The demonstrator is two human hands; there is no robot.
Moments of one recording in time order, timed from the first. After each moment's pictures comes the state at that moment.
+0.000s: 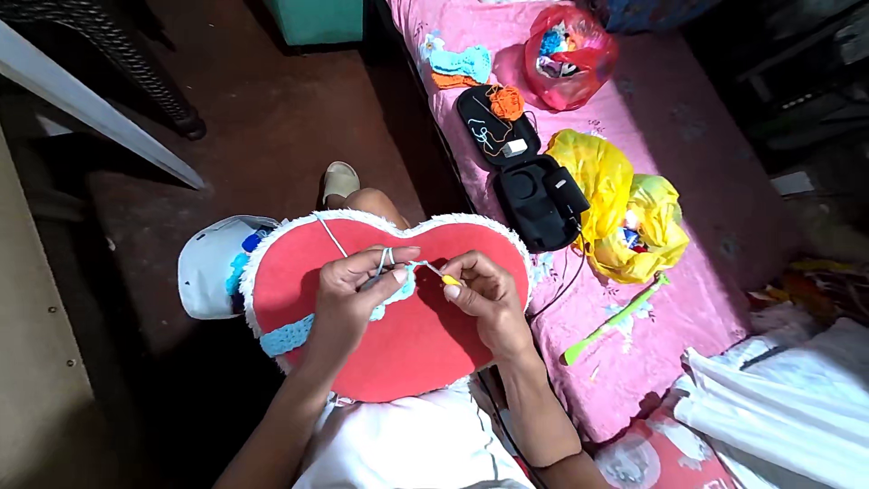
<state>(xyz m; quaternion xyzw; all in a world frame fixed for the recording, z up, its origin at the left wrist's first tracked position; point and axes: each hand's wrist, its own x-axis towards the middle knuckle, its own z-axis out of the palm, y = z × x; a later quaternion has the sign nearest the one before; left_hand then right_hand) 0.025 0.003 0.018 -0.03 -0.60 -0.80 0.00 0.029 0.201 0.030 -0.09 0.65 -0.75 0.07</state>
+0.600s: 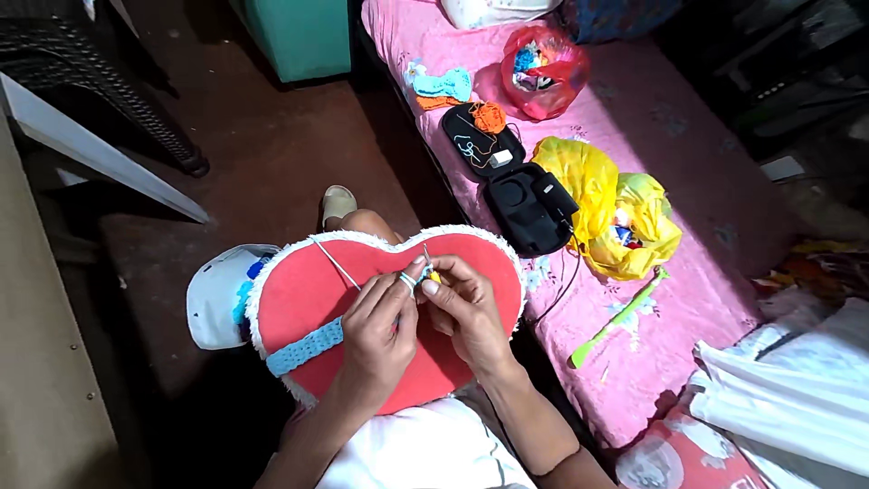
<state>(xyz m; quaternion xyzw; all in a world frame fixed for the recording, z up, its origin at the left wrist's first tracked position) 0.037 0.038 0.018 -0.14 -0.79 -0.54 0.27 0.032 0.168 0.050 -0.01 0.55 -0.83 0.07</state>
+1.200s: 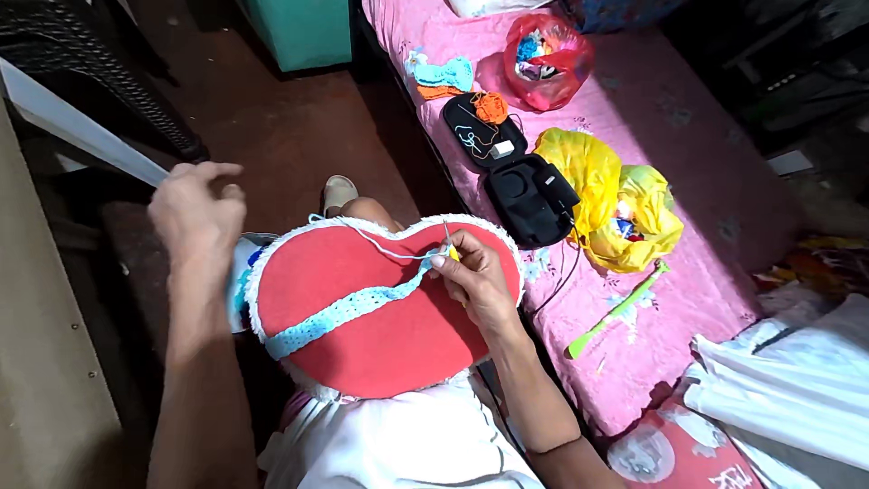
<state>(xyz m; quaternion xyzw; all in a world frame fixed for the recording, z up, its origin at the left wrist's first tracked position) -0.073 -0.135 0.018 0.06 -0.92 -0.38 0.09 0.015 0.194 0.040 0.00 0.61 -0.79 0.07</state>
